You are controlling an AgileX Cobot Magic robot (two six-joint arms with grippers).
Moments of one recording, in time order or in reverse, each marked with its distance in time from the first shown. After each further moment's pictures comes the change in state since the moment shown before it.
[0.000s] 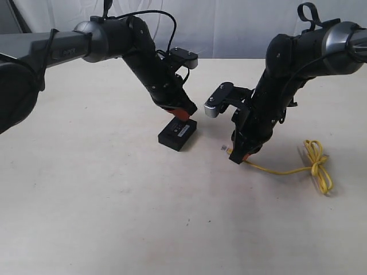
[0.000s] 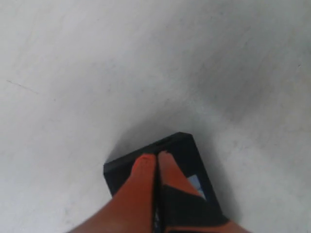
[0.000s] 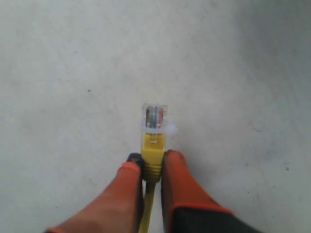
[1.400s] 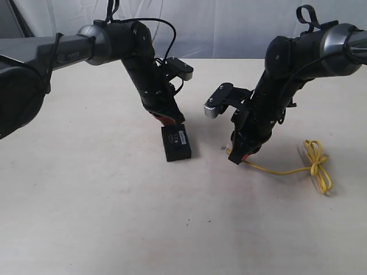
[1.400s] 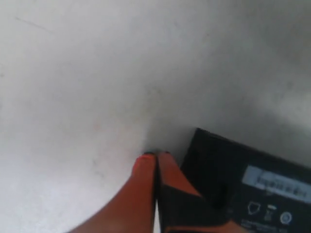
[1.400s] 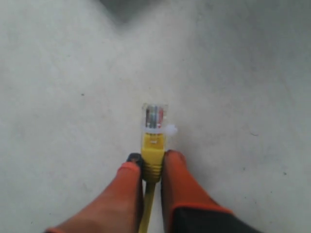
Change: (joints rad) left arm 0.000 0.028 -0.032 0.171 0.093 -0.017; right arm 0.000 0.009 0.000 0.000 -0.018 0.000
